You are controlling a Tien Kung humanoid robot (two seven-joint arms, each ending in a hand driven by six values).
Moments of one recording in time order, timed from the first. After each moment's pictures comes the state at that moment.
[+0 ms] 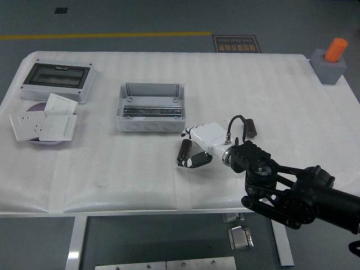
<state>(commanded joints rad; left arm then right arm) -0.01 0.20 -0.20 -0.18 0.46 0.14 -0.01 0.69 -0.26 0.34 1.19 -1.98 -0.13 -0.34</state>
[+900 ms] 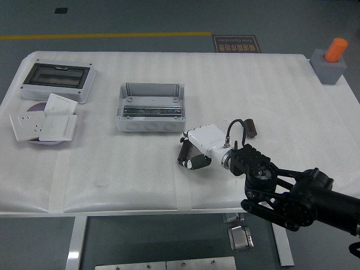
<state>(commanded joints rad) -0.01 0.21 -0.16 -0.19 0.40 0.15 -0.03 0.69 -0.26 0.30 1.17 -1.98 -0.20 -0.29</state>
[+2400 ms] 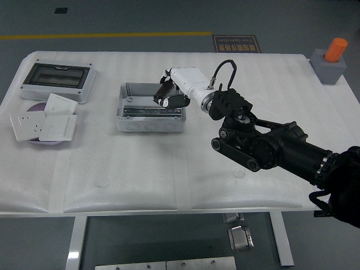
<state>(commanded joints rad) -0.02 0.20 -0.21 -0.19 0.49 0.14 -0.01 0.99 -0.03 0.31 0.76 -1.66 -0.29 -0.15</state>
